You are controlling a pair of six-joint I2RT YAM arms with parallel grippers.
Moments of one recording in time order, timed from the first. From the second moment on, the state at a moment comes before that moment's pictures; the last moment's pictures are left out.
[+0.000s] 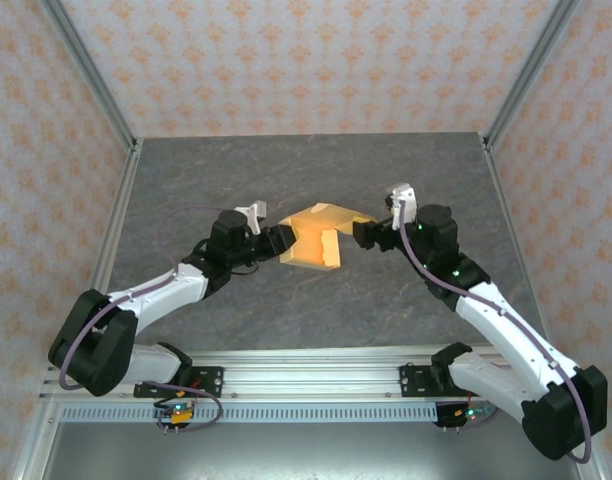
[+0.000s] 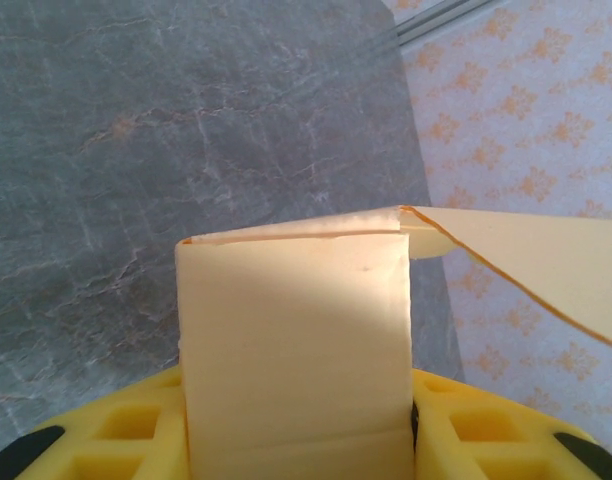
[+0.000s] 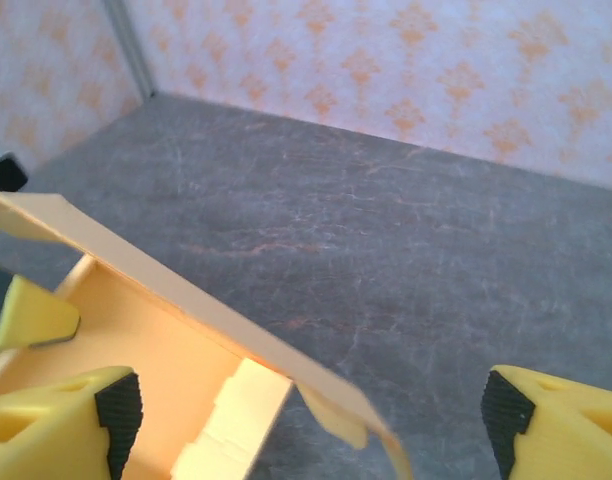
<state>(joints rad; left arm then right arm) -0.46 1.33 0.64 0.23 0.37 -0.92 0.44 0.92 0.71 -0.11 -0.12 0.11</state>
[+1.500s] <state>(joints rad) -0.45 1.28 0.74 0.08 0.40 -0.91 0.55 1.45 0.82 -0.14 -0.18 0.62</state>
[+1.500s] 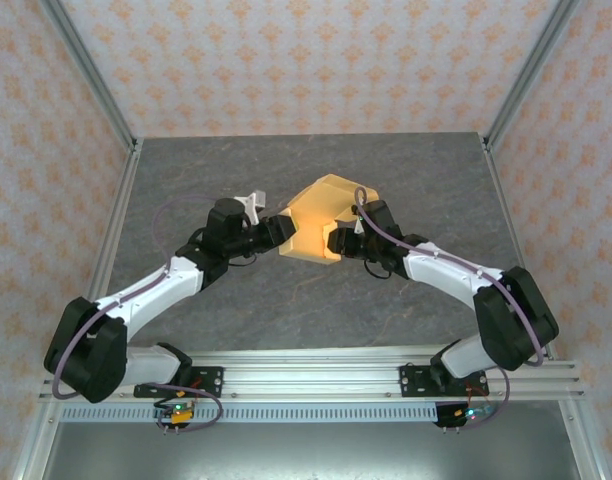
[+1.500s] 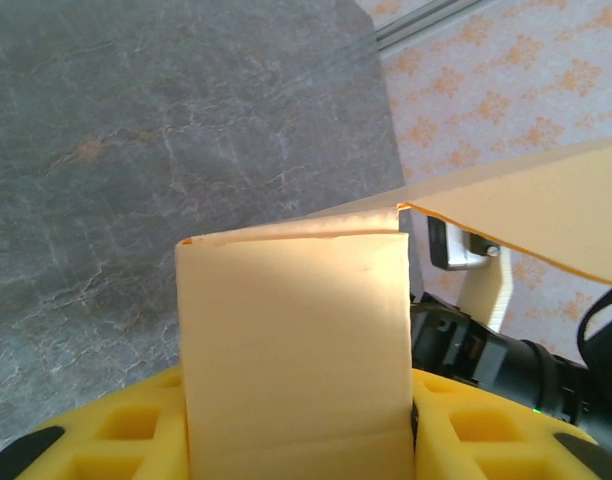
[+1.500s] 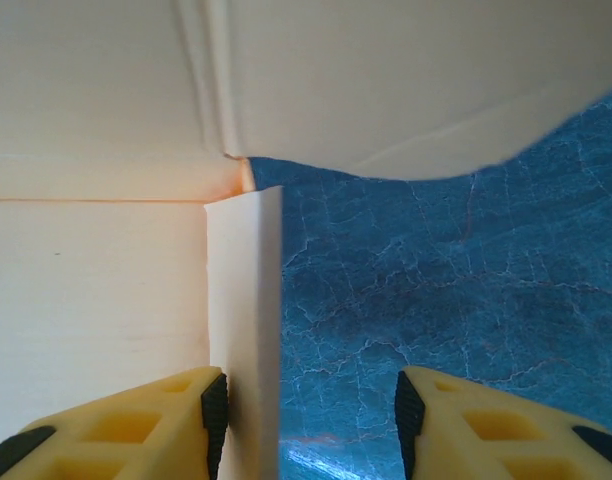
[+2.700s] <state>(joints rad) -0.62 1.33 0.77 0.10 0.17 -0.75 0.64 1.59 0.86 -0.08 0.03 0.74</state>
